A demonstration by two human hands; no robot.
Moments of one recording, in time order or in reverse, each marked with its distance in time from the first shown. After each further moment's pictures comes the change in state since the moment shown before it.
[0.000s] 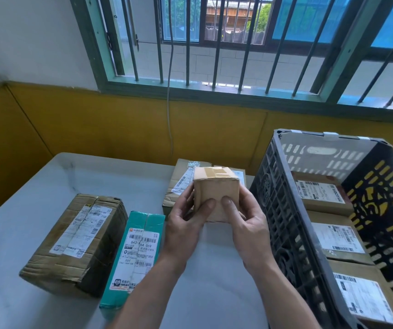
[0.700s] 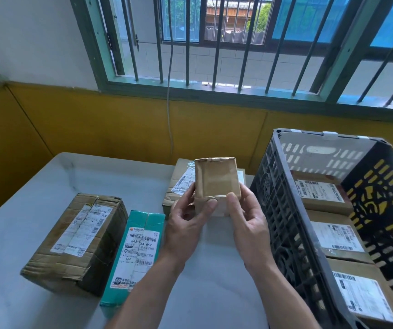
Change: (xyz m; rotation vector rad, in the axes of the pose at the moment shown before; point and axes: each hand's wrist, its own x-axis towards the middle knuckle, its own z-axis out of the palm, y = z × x) left_hand -0.003 0.001 -0.001 0.126 -0.007 0.042; right_hand -0.006 -0.003 -0.002 -0.008 -0.012 -0.015
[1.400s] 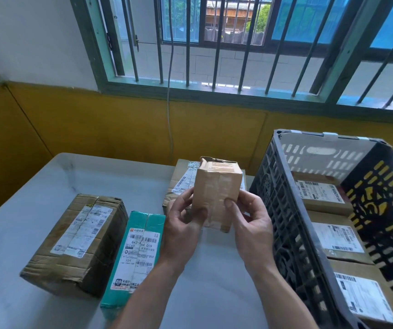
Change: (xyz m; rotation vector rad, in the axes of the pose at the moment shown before) left_hand -0.002 -0.006 -0.003 0.020 0.045 0.007; right_hand 0.002 0.006 0.001 -0.022 0.154 0.009
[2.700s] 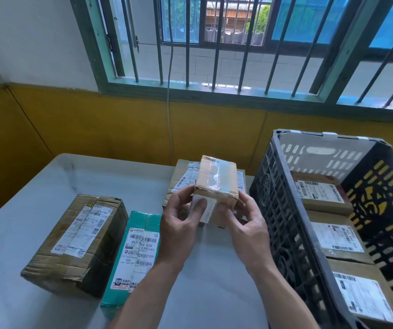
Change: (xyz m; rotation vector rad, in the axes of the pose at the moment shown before) left_hand -0.001 0.009 0.002 -0.081 0.075 0.083; right_hand -0.003 0.001 -0.006 -0.144 -0.133 -0.004
